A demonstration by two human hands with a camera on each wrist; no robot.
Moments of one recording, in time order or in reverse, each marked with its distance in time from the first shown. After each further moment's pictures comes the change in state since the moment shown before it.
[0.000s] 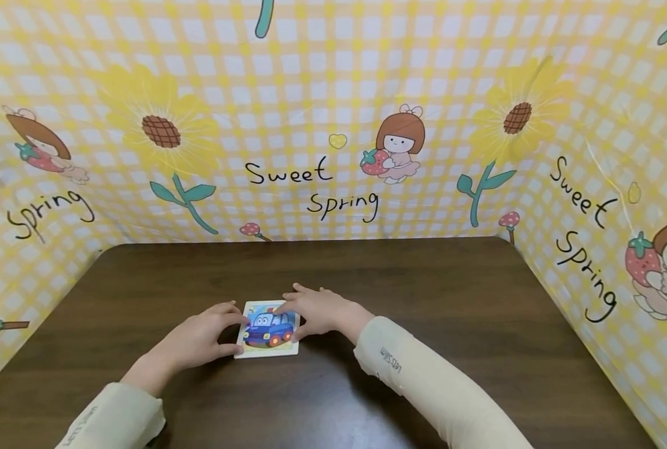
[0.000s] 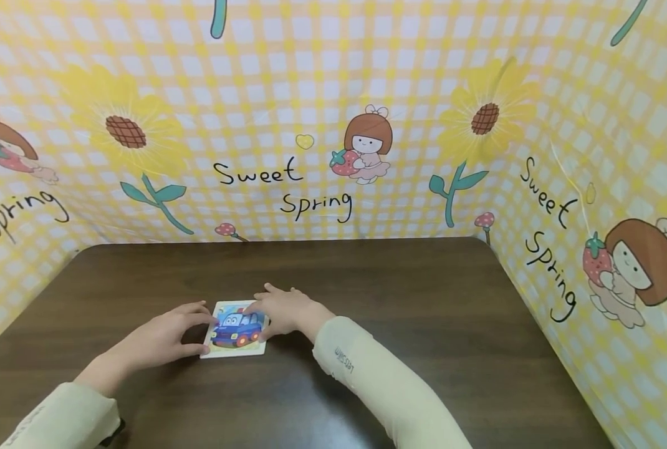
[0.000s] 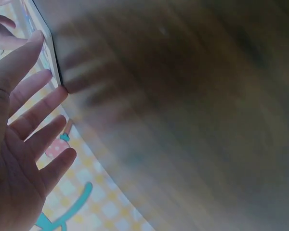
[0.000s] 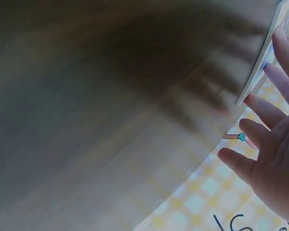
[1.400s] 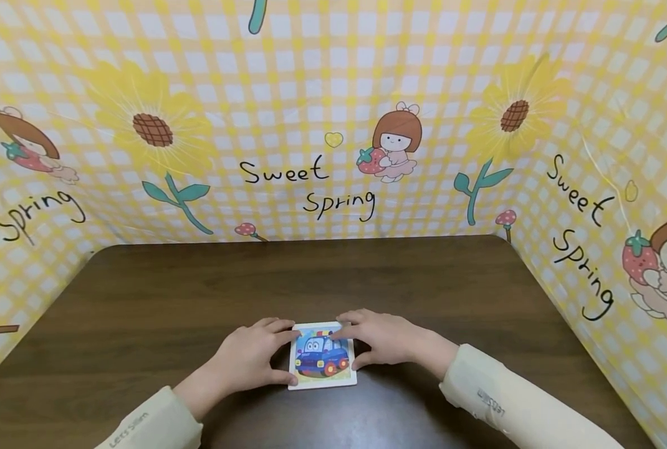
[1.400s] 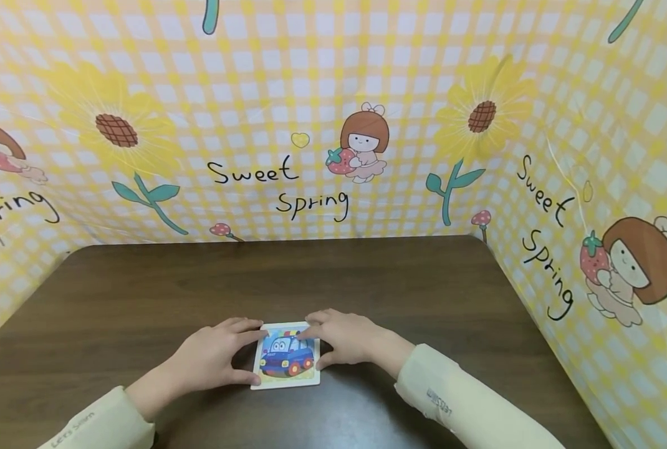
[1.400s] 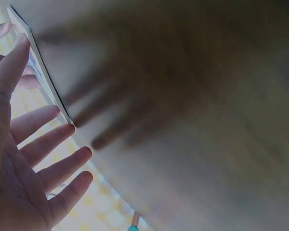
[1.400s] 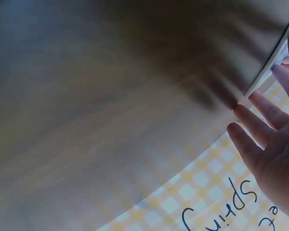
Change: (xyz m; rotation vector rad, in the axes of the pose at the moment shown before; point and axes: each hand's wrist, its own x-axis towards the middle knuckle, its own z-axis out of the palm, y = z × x) left_hand 0.024 0.085 0.025 0.114 0.011 0.100; right_hand -0.112 0.047 0.020 -0.042 0.060 -0.052
